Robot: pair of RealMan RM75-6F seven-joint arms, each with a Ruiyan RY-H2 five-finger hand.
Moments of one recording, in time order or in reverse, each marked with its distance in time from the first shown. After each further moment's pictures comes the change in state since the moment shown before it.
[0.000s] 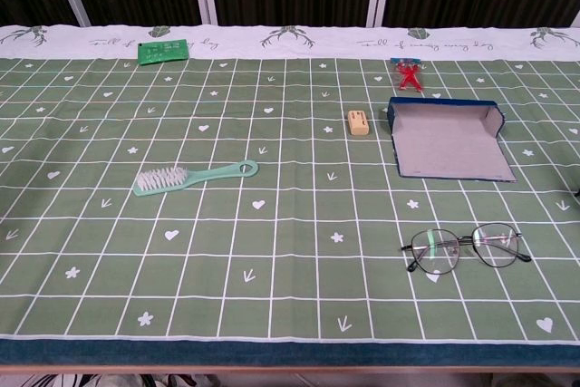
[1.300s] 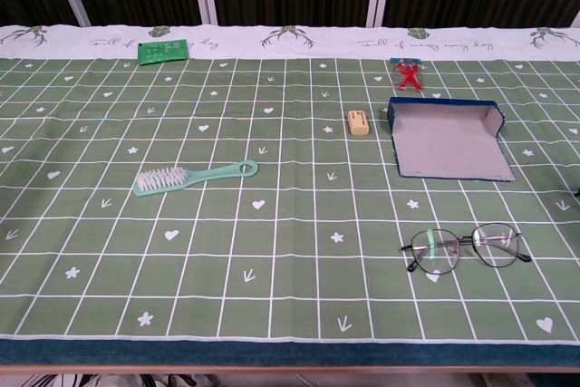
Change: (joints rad) left arm -0.001 -0.009 0.001 -0.007 -0.016 -0.010 0.015; right arm 0.034 0.035 -0.014 -0.016 -0.060 -0.123 0.208
